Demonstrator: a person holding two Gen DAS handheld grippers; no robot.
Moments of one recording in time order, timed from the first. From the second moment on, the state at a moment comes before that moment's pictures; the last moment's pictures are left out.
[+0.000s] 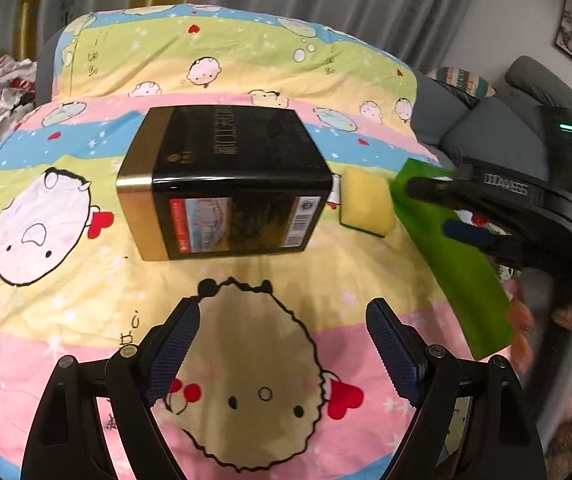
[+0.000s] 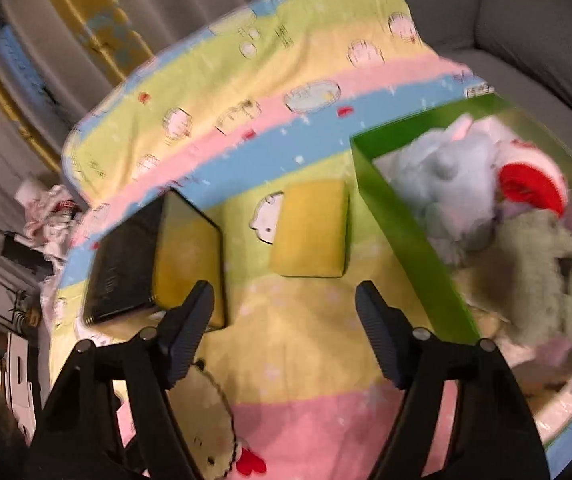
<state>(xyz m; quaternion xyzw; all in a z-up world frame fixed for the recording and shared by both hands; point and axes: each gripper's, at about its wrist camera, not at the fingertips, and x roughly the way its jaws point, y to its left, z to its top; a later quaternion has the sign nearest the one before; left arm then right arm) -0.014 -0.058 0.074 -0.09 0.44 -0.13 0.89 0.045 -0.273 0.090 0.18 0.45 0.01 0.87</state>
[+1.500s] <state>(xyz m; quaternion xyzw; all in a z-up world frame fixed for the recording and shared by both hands) 0.006 -0.144 0.029 -0.13 0.51 -0.26 0.81 0.006 -0.293 0.031 0.22 0.53 0.07 0.82</state>
